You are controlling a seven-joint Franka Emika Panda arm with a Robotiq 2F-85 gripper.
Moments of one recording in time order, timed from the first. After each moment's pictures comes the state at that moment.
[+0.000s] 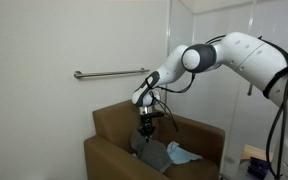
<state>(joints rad) -0.09 0.95 -0.07 -1.48 0.22 2.07 0.02</state>
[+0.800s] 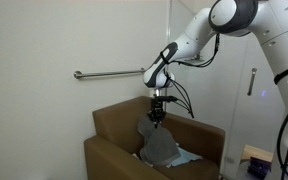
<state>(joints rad) -0.12 0.47 -0.05 -1.97 0.25 2.16 0.02</state>
